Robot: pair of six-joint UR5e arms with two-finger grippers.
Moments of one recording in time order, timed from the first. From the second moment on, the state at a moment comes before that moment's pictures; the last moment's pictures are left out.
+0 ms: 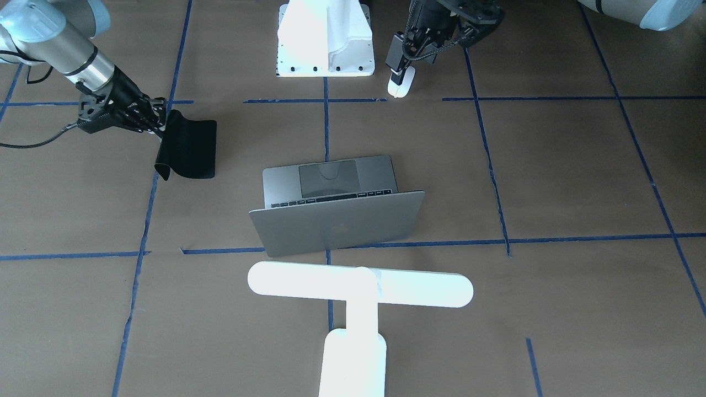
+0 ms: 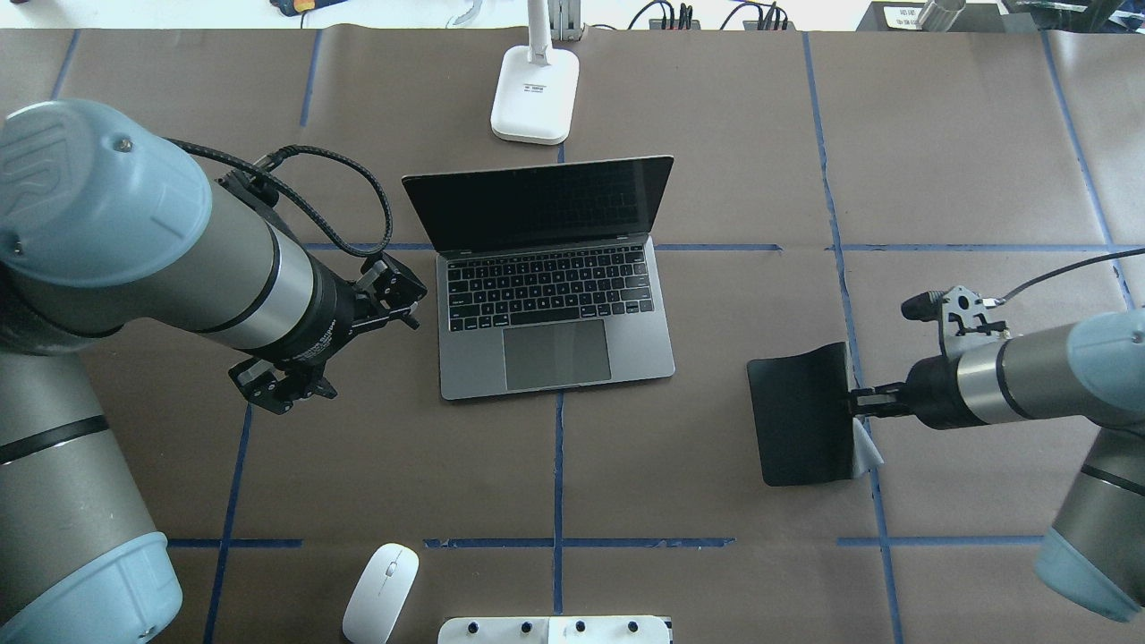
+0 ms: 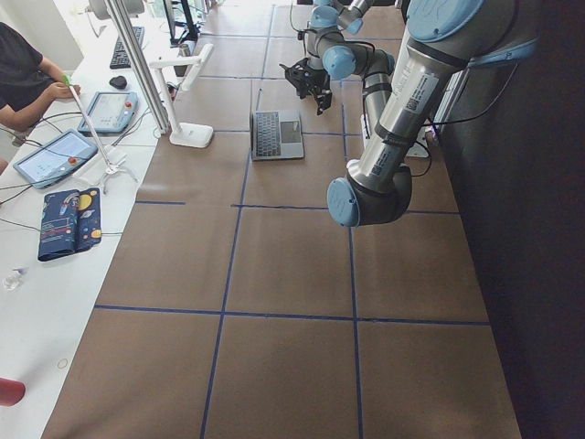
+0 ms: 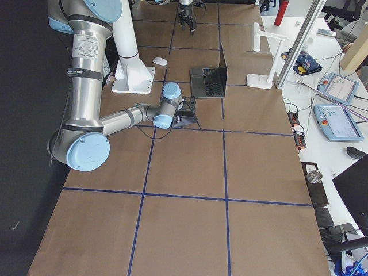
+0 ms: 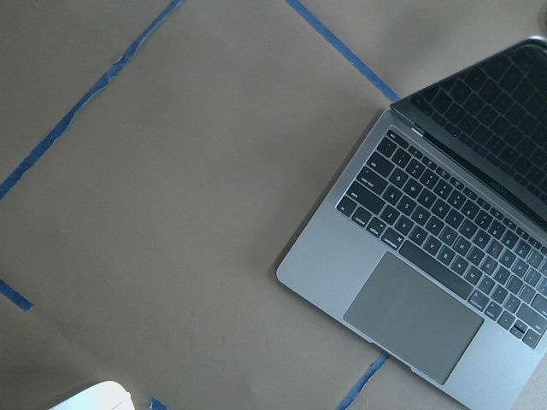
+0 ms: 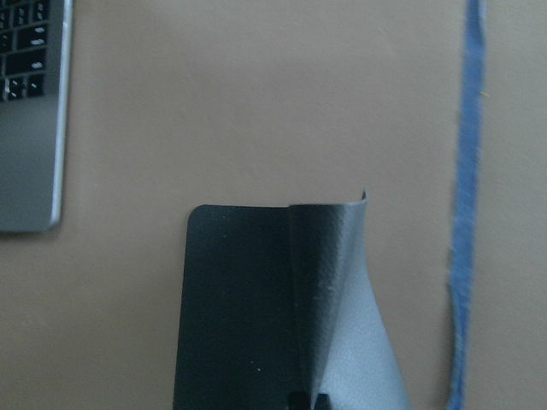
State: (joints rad) left arm -0.58 -2.14 -2.25 -1.18 -1.92 -1.91; right arm 0.60 -1.61 1.88 -0.80 2.00 1.18
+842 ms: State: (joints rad) left arm -0.58 -2.14 -2.25 -1.18 -1.92 -1.91; right arm 0.68 -1.27 1.67 -0.94 2.01 1.11
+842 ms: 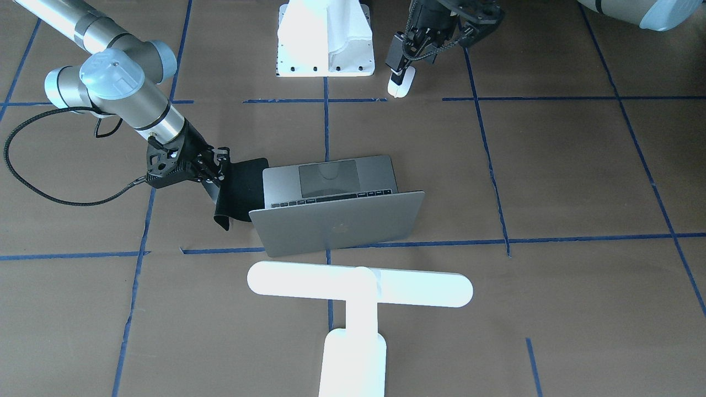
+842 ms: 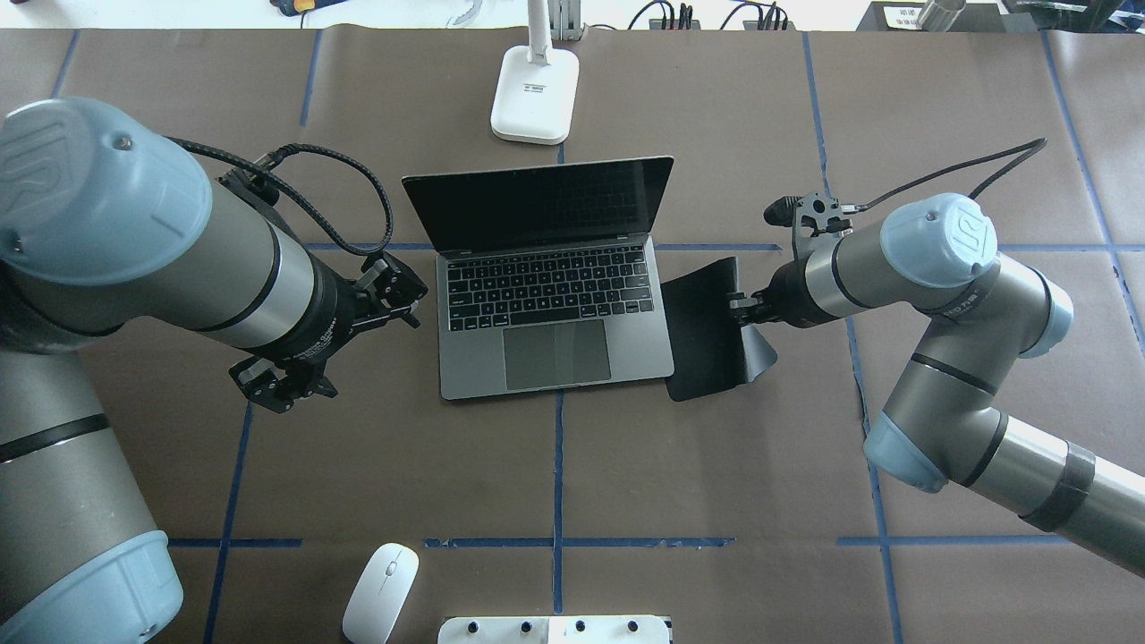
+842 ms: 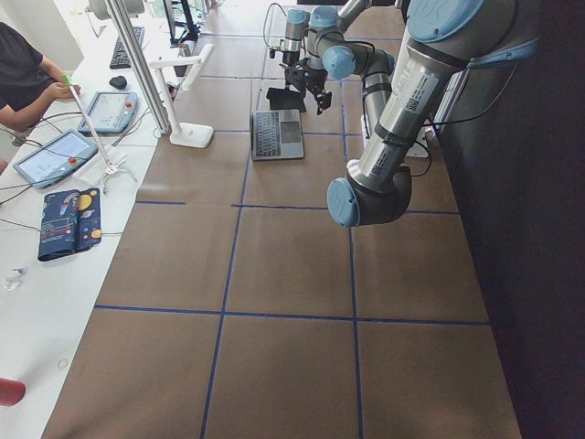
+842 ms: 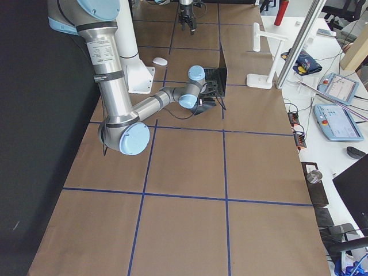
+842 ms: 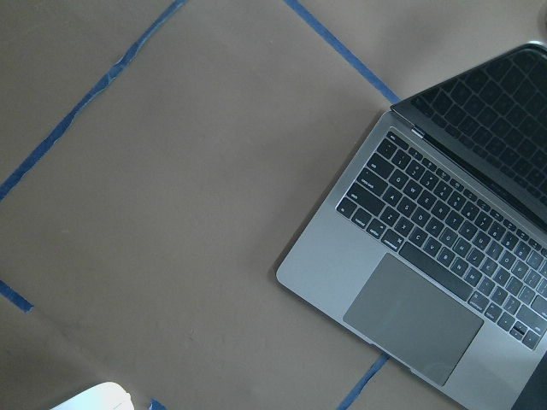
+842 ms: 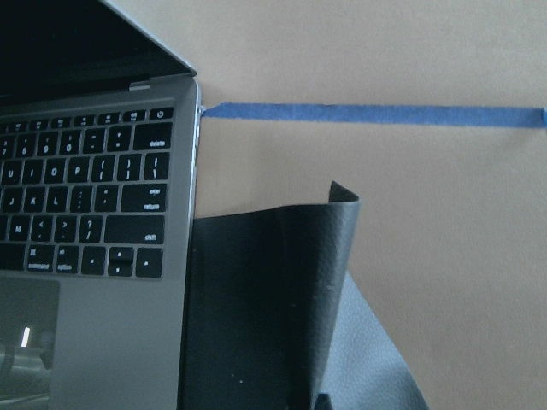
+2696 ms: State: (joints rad) left arm -0.53 -2.08 -2.26 -1.18 -1.92 -1.83; right arm 0.74 -1.25 1.66 -1.07 2.06 1.21
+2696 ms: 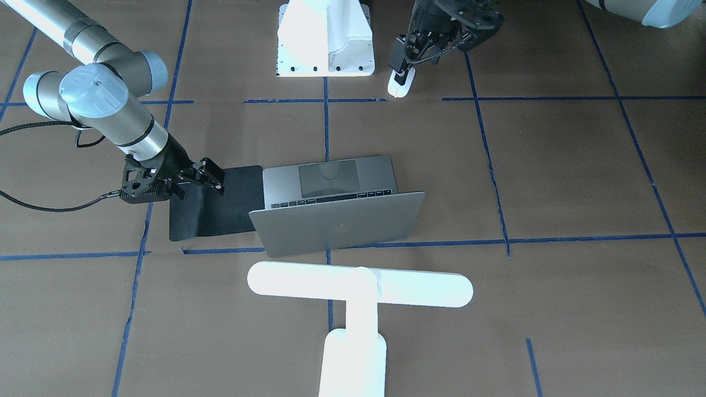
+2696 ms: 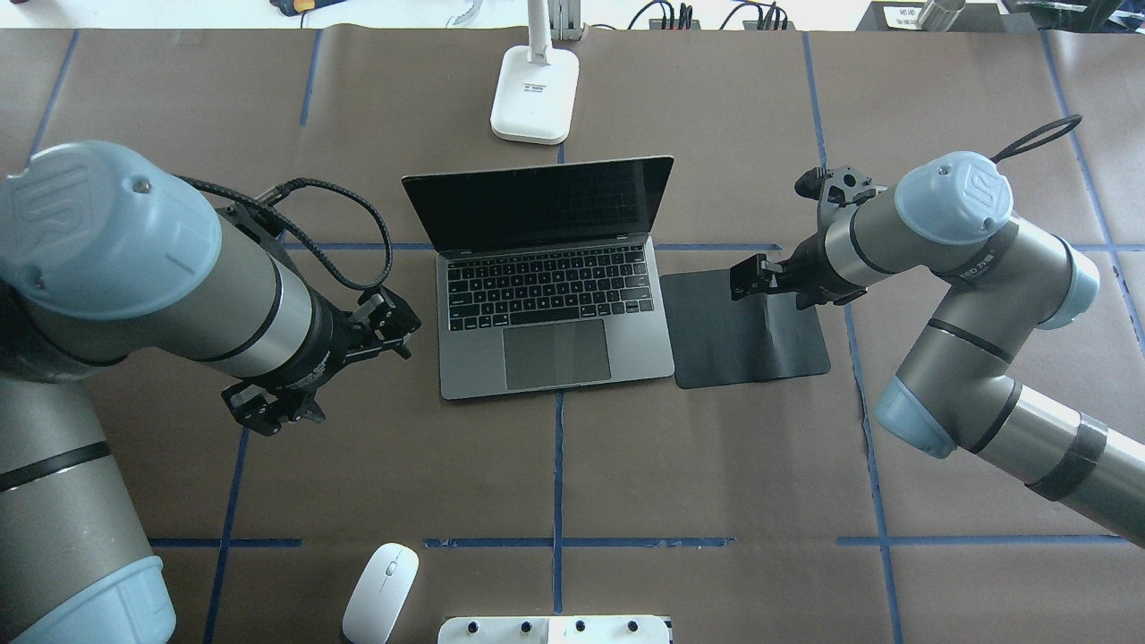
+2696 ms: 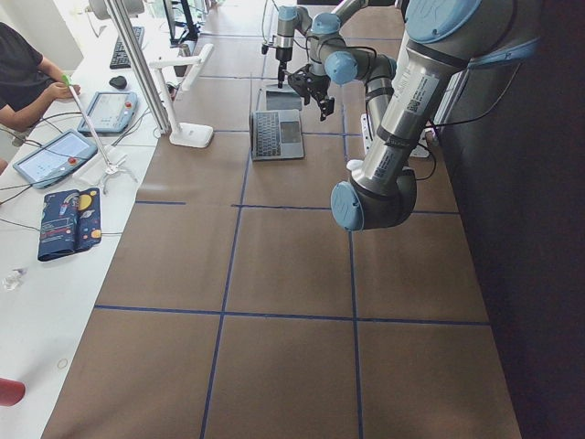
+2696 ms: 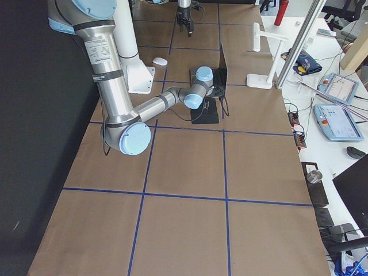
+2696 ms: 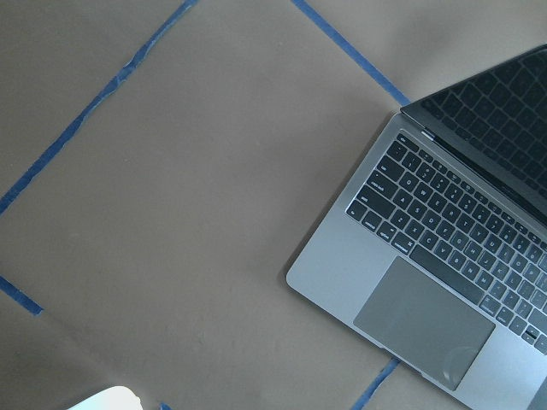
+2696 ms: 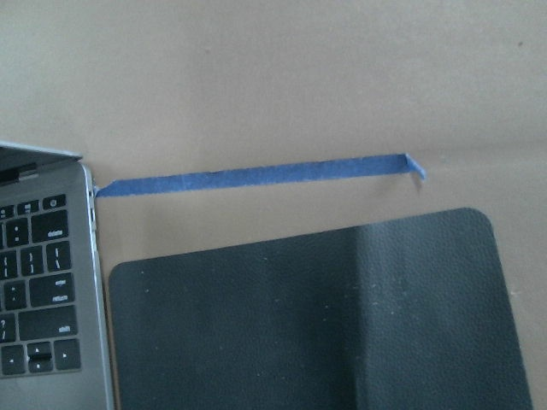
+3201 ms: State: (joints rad) left arm -0.39 -1.92 -2.26 -1.33 -1.88 -1.60; right arm 0.83 -1.24 1.70 -1.24 2.06 1.14
